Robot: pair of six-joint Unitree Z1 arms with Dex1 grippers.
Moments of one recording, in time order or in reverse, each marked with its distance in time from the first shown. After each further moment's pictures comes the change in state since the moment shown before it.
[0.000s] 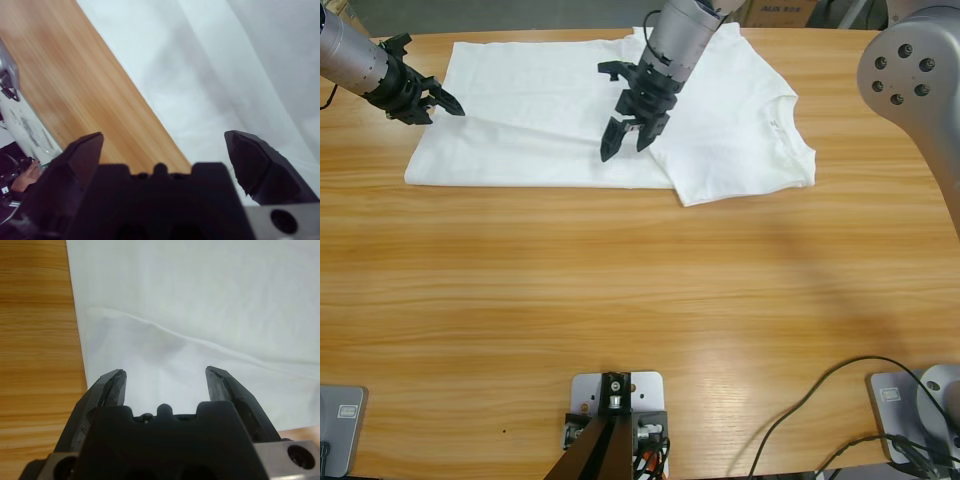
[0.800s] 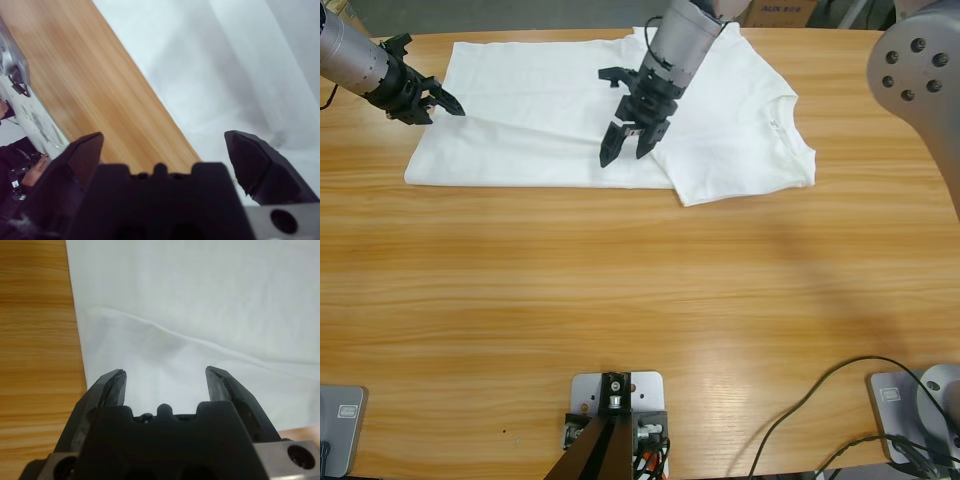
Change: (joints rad) arm 0 0.000 0.000 0.000 0.000 0.000 -0.001; arm 1 0.000 -0.018 0.068 -0.021 0.044 0.001
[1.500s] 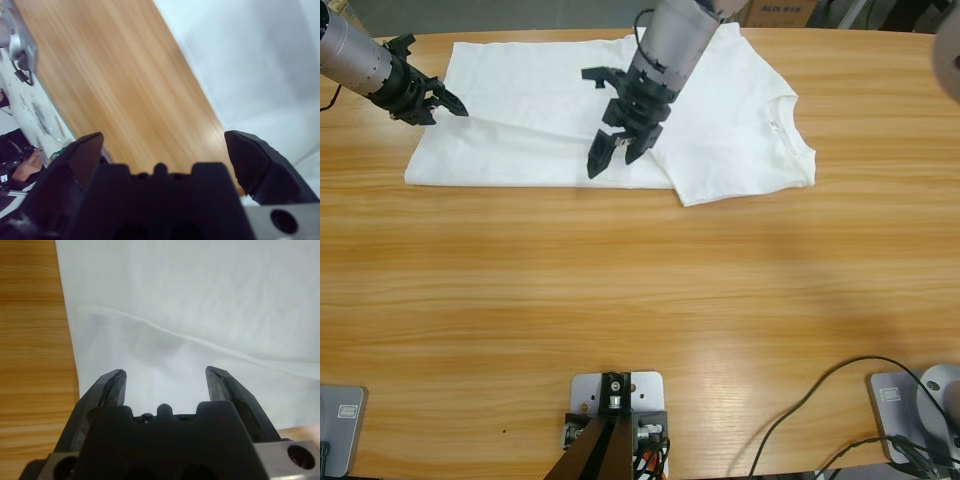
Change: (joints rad) arm 0 -0.012 0.000 -0.001 0.000 0.000 -0.010; arm 1 0.058 -0.127 0.205 -0.124 0.003 0.003
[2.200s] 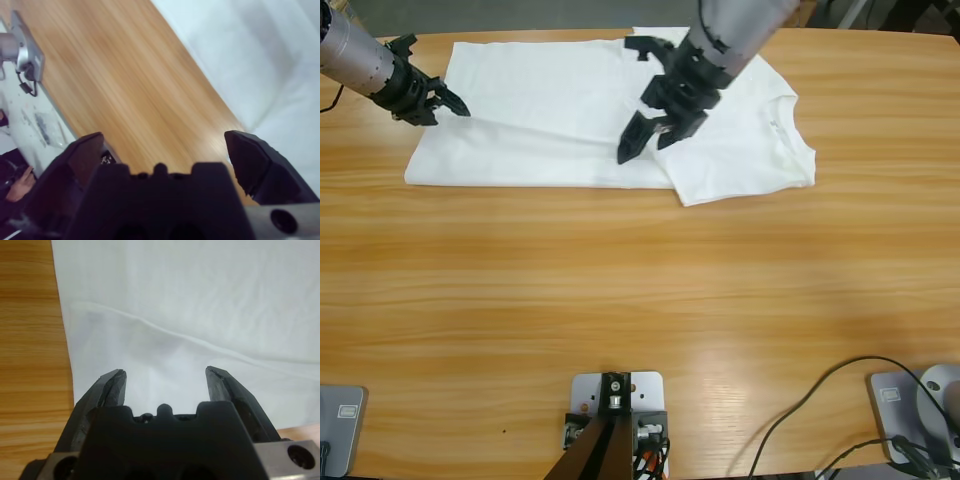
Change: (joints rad) arm 0 -0.009 0.000 0.000 0.000 0.000 -0.020; arm 1 -0.036 -0.290 0.409 -0.261 -0.029 0.082
